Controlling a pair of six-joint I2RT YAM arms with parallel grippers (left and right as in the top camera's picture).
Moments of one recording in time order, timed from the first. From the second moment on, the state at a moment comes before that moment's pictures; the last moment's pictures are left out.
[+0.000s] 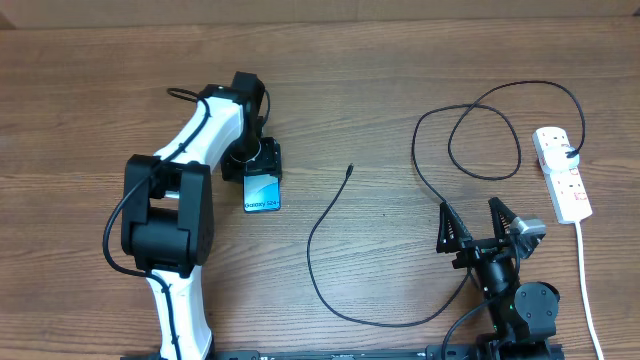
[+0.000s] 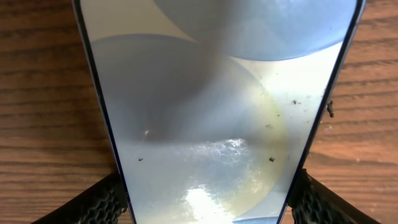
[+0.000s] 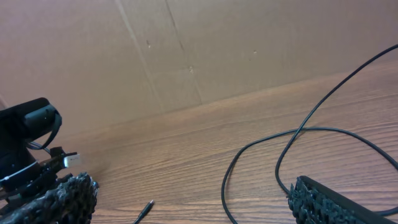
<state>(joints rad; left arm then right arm) -0.19 2.16 1.58 -1.05 0.11 -0.28 0.09 0.02 0.02 -0.03 -0.10 0.33</state>
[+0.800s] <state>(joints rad) -0.13 2.19 1.56 -1.17 0.59 -0.01 0.09 0.57 0.42 -0.28 -0.57 0.33</state>
